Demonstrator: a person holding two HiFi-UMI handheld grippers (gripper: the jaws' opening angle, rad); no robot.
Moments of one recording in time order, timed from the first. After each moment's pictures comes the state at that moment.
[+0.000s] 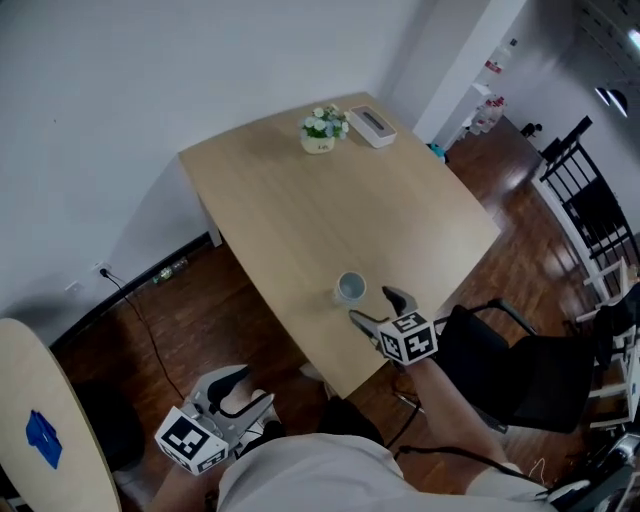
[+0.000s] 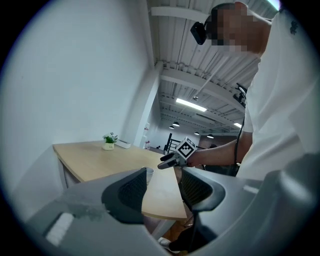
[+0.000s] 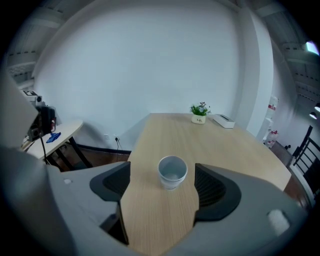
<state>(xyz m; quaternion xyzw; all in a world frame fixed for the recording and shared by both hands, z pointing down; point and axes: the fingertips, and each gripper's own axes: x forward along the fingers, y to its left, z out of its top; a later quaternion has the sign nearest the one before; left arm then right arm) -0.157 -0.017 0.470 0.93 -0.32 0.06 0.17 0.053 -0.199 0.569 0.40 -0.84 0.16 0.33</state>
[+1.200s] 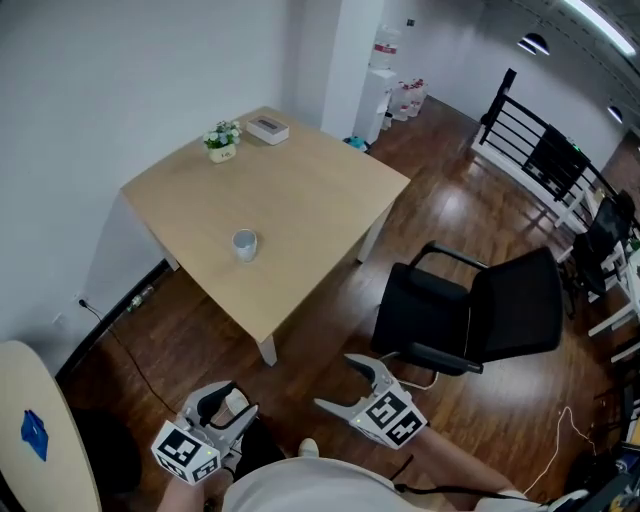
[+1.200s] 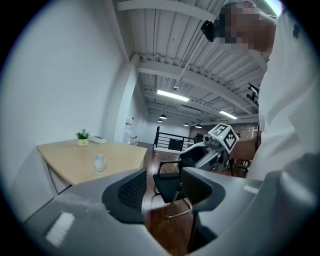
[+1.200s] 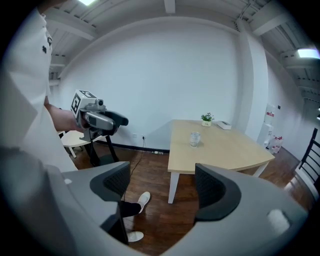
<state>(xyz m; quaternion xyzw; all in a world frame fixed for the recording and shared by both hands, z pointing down) 0.039 0.198 0.483 0.95 -0.28 0.11 0.12 0.180 0.187 0.513 0.35 -0.89 0.11 0.27</state>
